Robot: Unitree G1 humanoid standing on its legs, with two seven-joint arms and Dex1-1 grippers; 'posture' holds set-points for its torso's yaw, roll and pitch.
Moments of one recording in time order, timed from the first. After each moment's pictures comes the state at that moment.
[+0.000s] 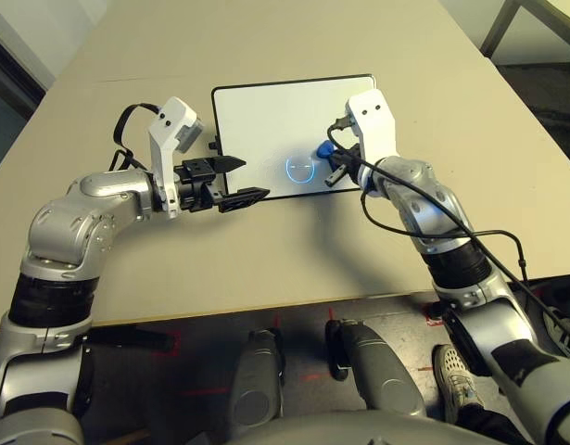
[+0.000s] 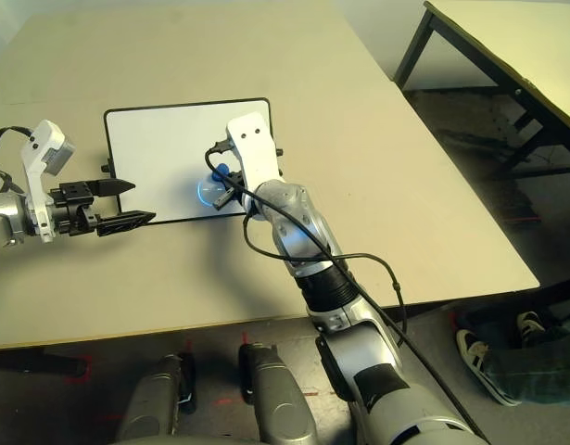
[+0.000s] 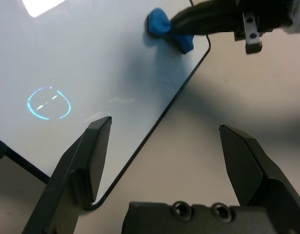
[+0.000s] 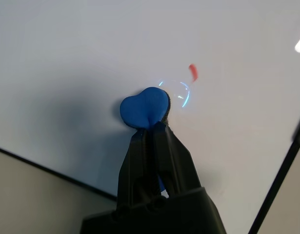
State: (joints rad) left arm -0.48 0.83 0.06 -0.20 -0.55 0.83 -0.89; right arm -0.80 -0.19 0.28 -0.04 -0.11 0.98 0.42
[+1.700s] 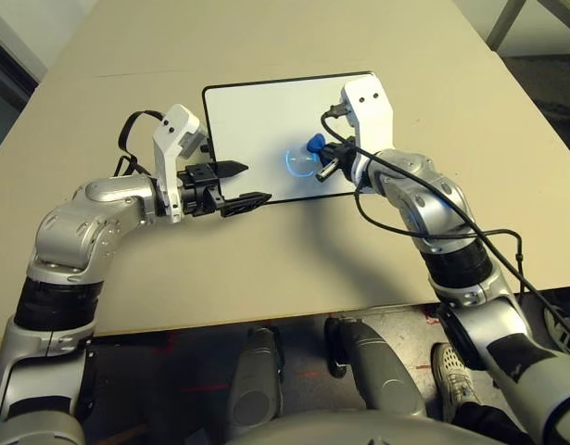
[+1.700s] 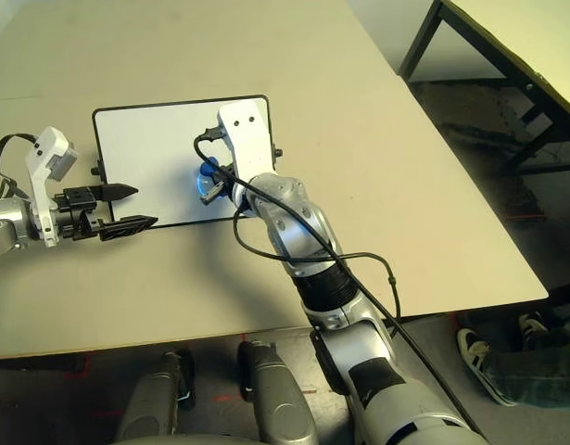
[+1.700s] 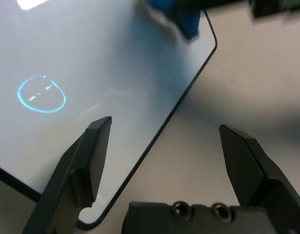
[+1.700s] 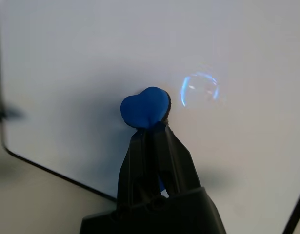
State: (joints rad) left arm -0.46 0.79 0.07 -0.19 -0.55 0.79 -0.88; right arm -0.90 -0.14 0.14 -0.16 0.07 1.17 0.41
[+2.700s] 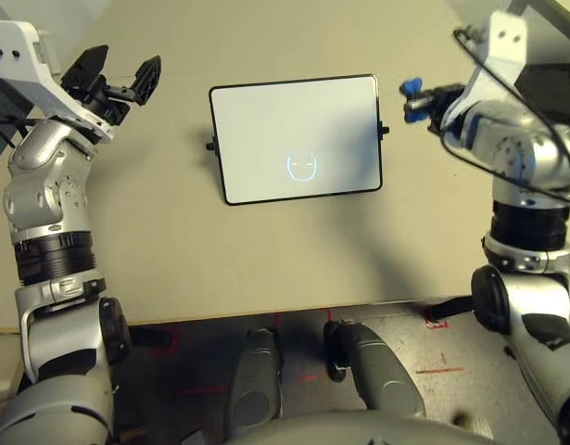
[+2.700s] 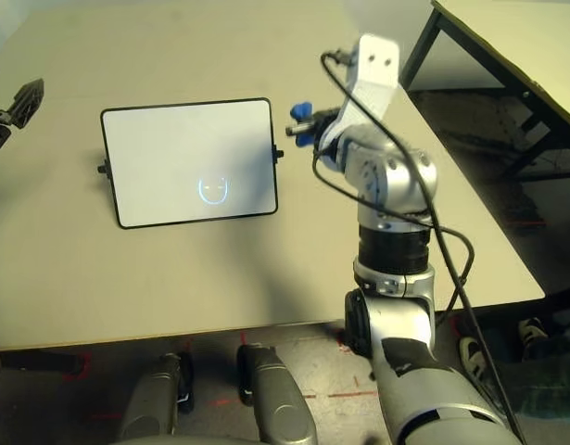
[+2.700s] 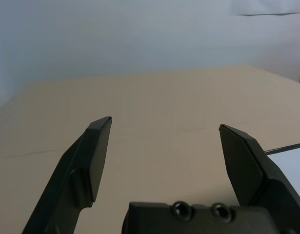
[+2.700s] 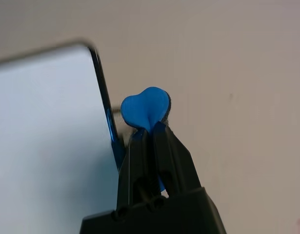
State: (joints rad) left arm -0.68 0.69 0.40 0.31 -0.38 0.23 -0.48; right arm -0.88 -0.30 -0.08 -0.05 0.12 1.16 0.23
